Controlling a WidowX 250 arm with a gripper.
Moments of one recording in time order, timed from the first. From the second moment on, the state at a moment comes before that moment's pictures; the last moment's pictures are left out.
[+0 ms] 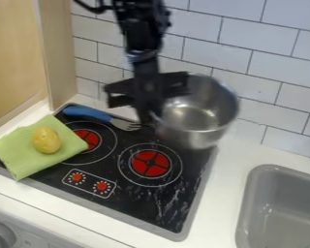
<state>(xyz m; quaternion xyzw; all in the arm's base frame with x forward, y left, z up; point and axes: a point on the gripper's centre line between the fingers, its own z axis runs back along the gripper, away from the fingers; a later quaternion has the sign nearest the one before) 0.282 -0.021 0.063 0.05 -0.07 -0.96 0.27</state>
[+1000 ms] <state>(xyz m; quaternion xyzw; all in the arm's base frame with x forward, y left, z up) 0.256 0.006 0.025 0.00 -0.04 -0.96 0.28</state>
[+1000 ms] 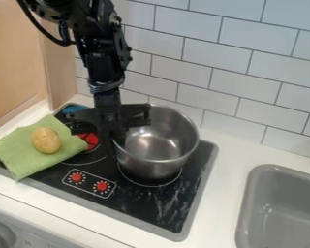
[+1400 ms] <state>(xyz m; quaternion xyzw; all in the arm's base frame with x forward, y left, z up) 0.251 0.009 0.018 -0.02 -0.06 -0.96 0.28</state>
